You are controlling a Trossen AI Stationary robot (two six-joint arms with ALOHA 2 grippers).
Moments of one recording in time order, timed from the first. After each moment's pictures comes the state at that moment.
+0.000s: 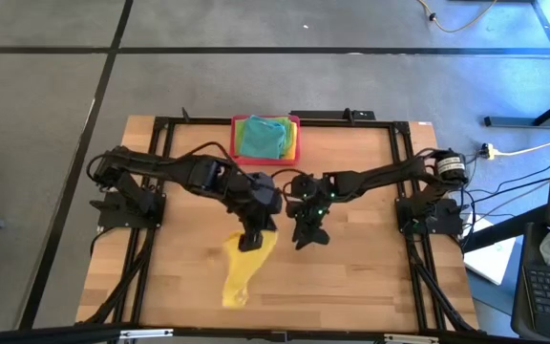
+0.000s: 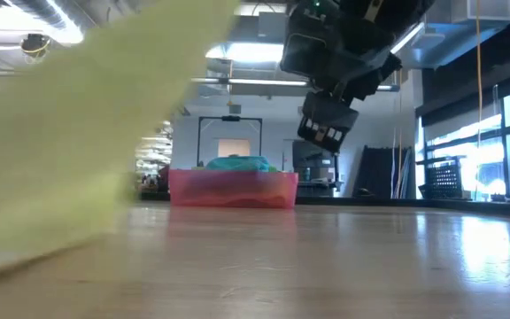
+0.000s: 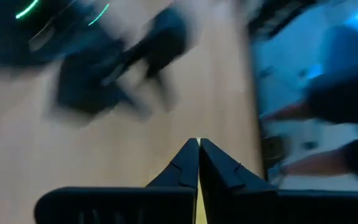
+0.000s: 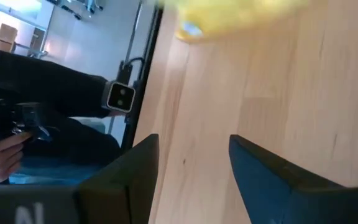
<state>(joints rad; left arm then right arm) -0.20 1.69 1.83 -1.03 0.12 -0.29 0.00 1.74 1.03 -0.15 -0.78 0.29</state>
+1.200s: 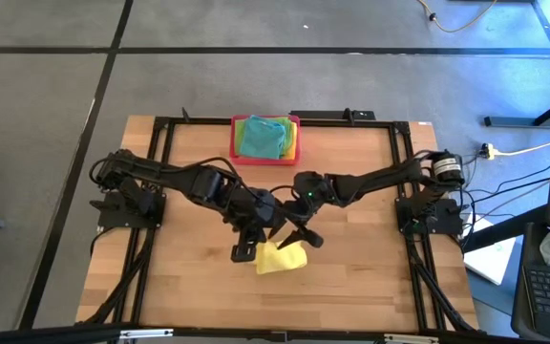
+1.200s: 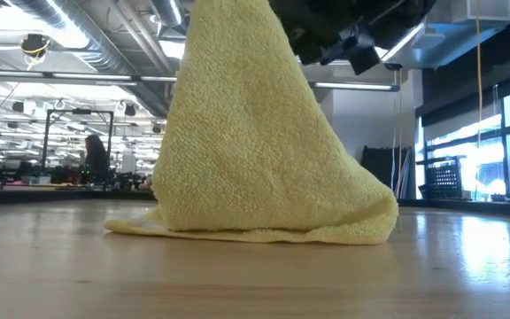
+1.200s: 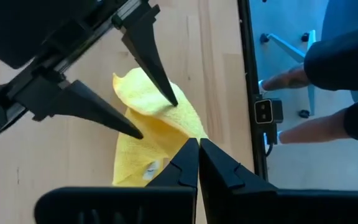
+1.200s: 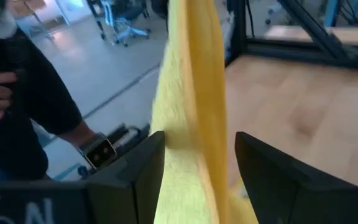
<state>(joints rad) -0.24 1.72 1.83 -1.10 0.15 -0.30 0.04 1.77 1.03 0.36 -0.74 -0.05</state>
